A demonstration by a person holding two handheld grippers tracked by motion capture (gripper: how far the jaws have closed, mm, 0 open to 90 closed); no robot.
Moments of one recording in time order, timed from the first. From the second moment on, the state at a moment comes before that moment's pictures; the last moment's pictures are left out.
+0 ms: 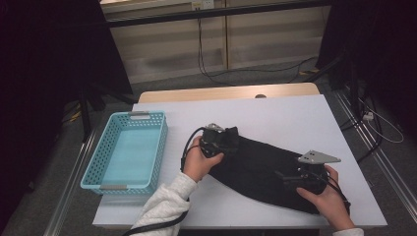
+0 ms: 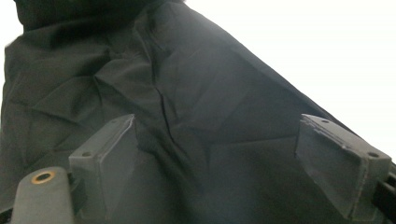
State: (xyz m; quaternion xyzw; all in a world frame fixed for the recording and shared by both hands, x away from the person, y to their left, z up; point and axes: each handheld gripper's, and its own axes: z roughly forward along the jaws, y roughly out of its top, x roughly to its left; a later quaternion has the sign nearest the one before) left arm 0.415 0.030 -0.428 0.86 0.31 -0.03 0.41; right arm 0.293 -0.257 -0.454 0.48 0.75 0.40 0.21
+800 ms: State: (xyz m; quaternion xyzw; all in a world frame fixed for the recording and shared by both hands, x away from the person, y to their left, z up) left arm 0.412 0.064 -0.411 0.84 0.32 -0.02 0.43; right arm 0.305 -0.241 -0.451 0.48 0.75 0.40 0.22
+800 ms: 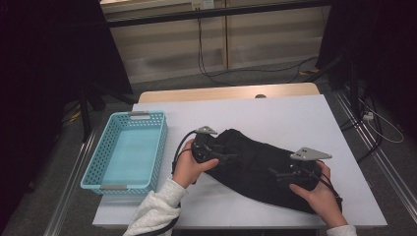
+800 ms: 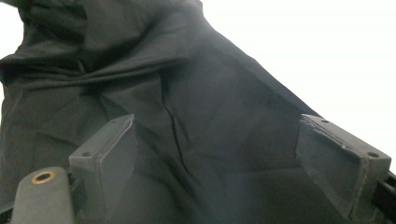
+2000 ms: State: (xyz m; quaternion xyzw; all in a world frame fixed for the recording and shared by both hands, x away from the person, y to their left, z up) left arm 0.419 0.110 -0.431 0.86 0.35 0.04 0.37; right arm 0.357 -0.149 -0.444 0.40 0.79 0.42 0.19
